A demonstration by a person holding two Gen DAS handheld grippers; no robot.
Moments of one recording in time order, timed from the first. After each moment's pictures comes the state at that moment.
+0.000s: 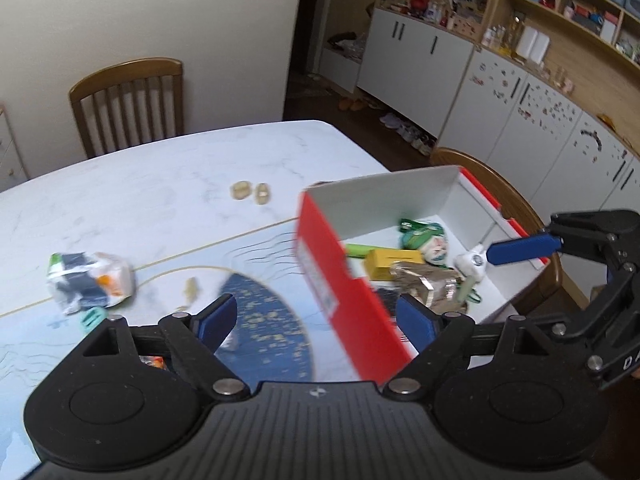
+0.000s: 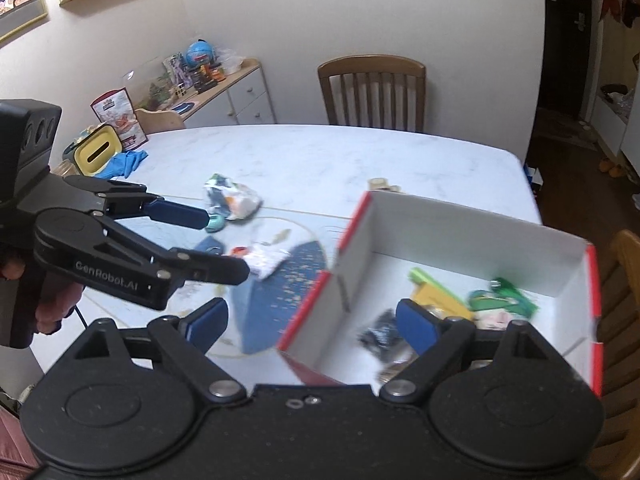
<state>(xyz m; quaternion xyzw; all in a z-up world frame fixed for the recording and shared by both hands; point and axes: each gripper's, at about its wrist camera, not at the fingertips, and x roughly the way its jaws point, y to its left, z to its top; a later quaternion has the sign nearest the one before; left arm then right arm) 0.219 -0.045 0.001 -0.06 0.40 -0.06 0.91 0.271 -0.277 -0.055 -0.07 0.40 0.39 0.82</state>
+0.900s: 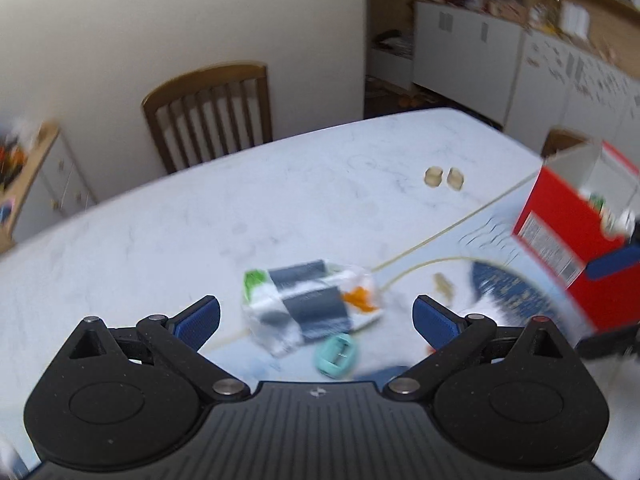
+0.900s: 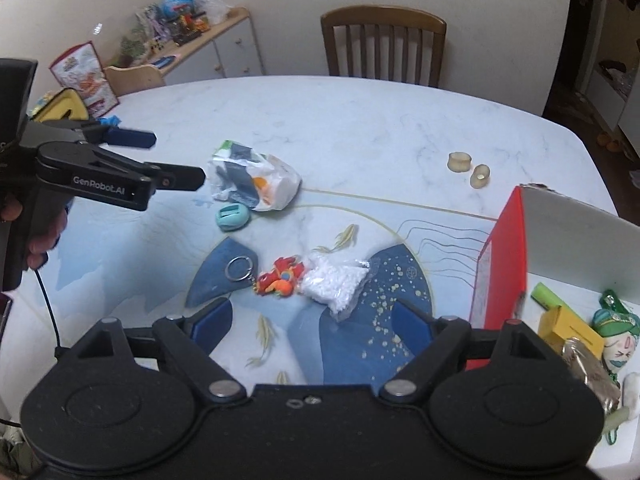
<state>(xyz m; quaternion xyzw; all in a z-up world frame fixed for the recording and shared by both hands) 0.252 0.157 -0.062 0.05 0.39 -0.01 0.92 0.281 -0.101 -0.124 -0.11 0.46 0.33 0.82</state>
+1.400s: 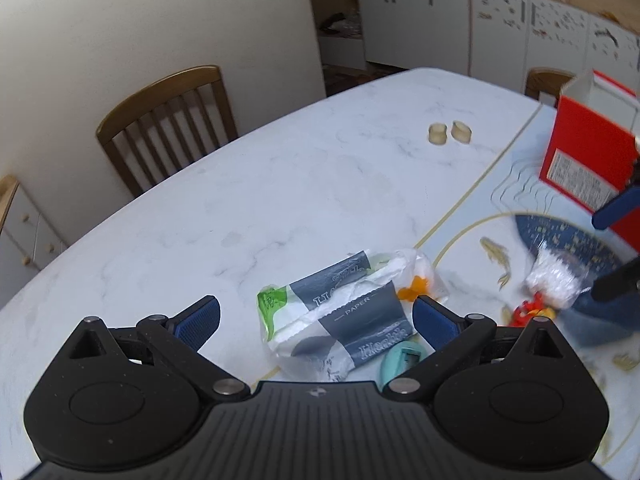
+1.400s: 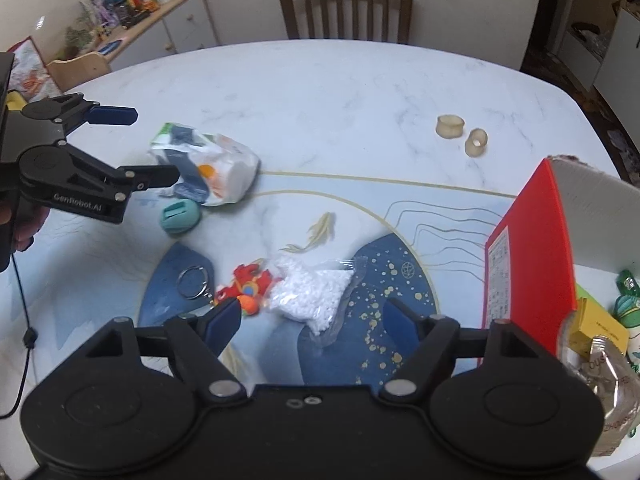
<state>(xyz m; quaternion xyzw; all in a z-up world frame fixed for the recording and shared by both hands) 0.297 0.181 -0.113 0.13 0.39 -0.08 0.91 0.321 -0.070 -0.167 -0.10 0.51 0.27 0.81</state>
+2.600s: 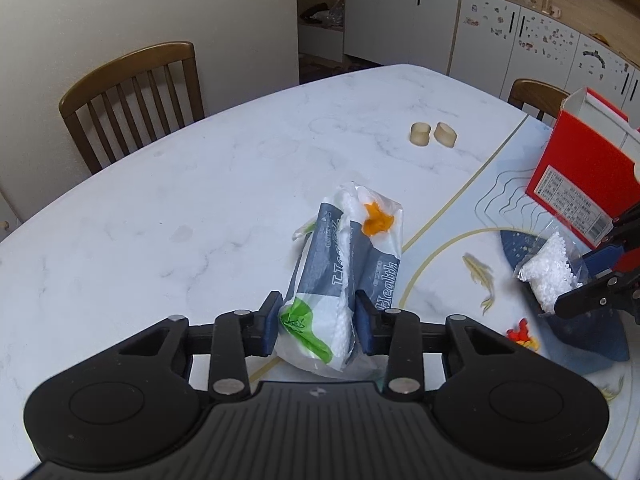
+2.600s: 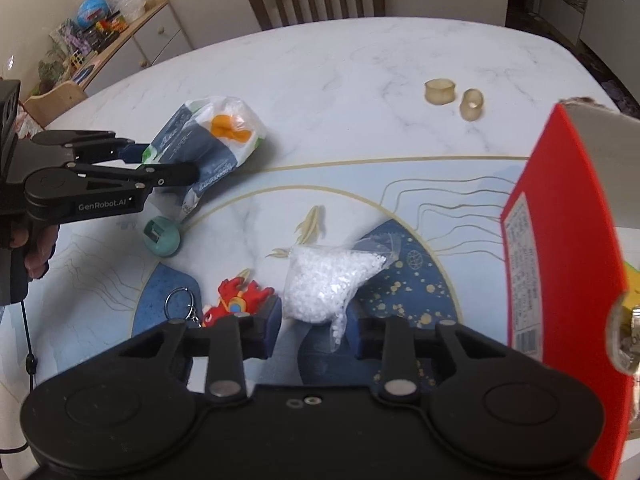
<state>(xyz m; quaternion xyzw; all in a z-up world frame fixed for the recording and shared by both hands) 0.325 0.179 -0.125 0.06 0.41 -0.12 0.90 0.341 -0.079 -0.188 -0.03 0.53 0.25 0.81</state>
